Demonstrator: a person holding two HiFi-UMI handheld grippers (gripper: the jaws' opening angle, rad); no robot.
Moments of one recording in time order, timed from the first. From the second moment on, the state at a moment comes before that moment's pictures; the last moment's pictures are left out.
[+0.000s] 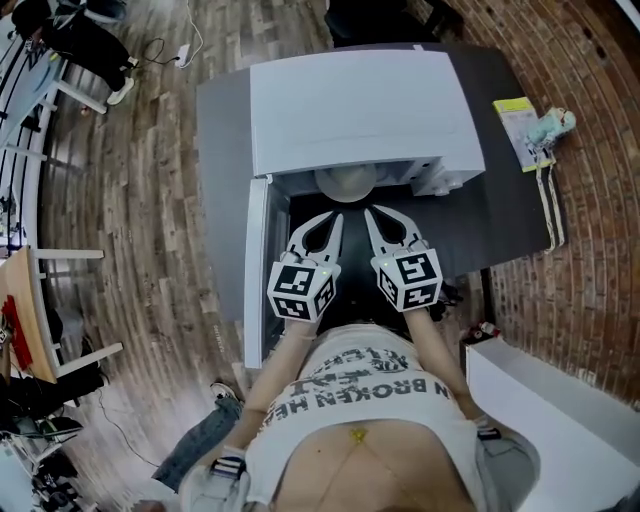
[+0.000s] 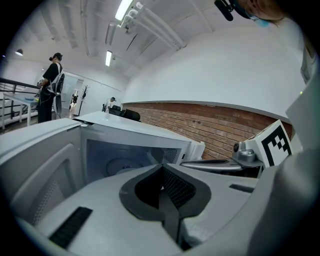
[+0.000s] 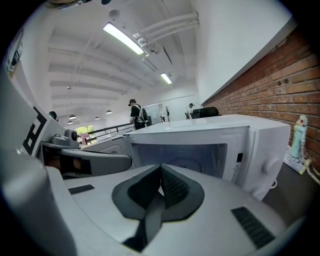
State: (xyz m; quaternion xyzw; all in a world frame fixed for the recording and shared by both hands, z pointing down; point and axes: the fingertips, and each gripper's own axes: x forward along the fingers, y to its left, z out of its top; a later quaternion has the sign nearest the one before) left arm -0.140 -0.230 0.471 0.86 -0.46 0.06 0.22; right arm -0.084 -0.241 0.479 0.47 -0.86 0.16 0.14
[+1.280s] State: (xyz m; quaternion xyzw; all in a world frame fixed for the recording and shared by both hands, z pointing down) left arm -0.156 -0.301 0.564 0.79 -0.51 0.11 0.31; right arm -0.060 -0.323 0.570 0.44 -0.84 0.23 0.21
